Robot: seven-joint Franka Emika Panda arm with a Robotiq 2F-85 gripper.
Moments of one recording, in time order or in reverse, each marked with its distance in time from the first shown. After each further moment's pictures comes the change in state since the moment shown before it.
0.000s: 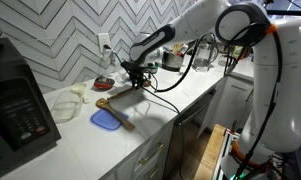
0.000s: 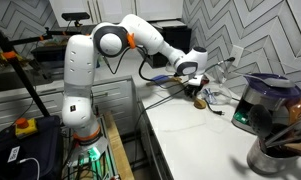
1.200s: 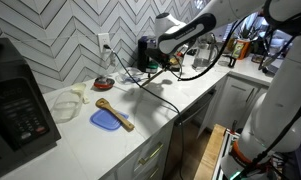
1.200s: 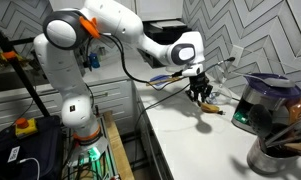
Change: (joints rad) arm -0.018 -0.366 -0.145 -0.227 -0.642 -0.142 0.465
